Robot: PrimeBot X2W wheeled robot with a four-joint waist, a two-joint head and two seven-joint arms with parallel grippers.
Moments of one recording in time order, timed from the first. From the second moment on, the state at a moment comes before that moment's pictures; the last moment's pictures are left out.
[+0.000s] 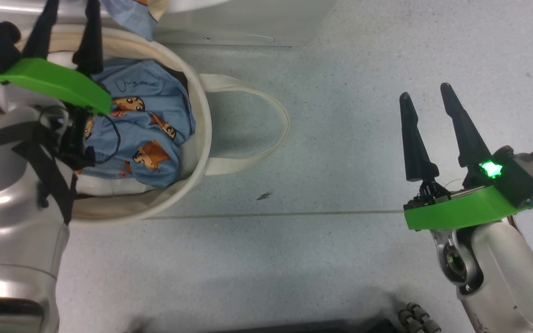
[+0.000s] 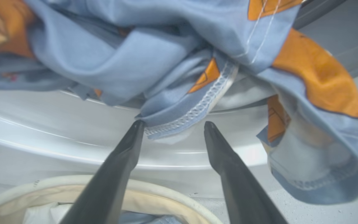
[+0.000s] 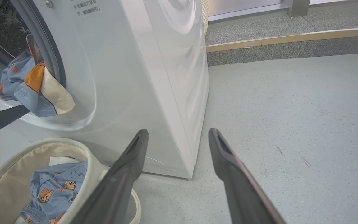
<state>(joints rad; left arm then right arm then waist) -1.05 0.20 -0.17 0.91 -0.47 -0.12 -0.26 -0.37 -0.24 0.29 0.00 0.39 0.13 -0.25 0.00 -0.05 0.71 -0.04</state>
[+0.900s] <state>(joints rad) -1.05 0.22 -0.20 0.80 -0.39 -0.12 -0.26 -0.37 -0.22 0.29 0.01 0.39 0.13 -0.25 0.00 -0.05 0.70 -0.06</state>
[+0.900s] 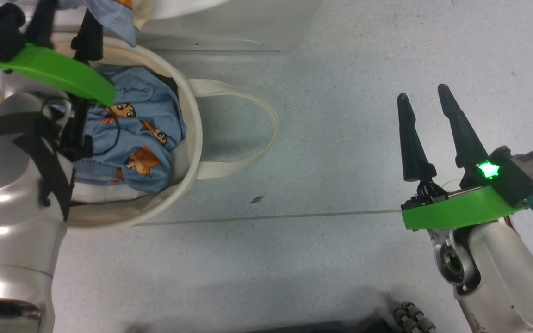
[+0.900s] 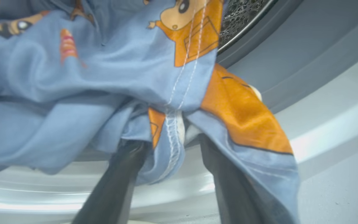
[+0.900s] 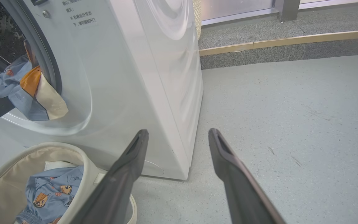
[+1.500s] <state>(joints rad) -1.17 0.26 -0.20 0.84 -0.41 -0.12 -0.26 -0.37 -0.22 0.31 0.02 0.40 0.13 -0.25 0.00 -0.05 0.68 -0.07</state>
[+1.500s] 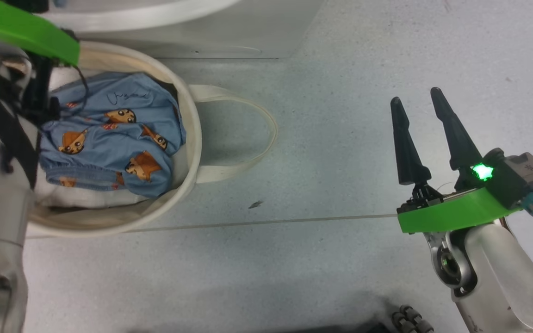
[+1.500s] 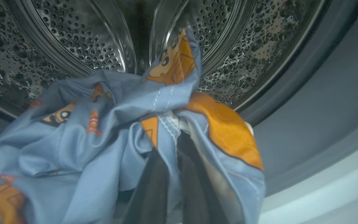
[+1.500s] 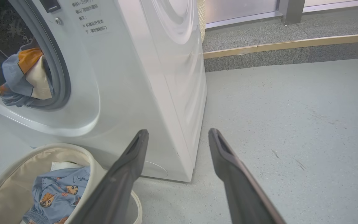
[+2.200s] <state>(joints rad) -1.37 0.31 -0.05 0.79 -0.28 -0.11 -0.26 -0.33 -0.22 0.28 -0.03 0.39 0.13 -0.25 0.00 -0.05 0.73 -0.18</state>
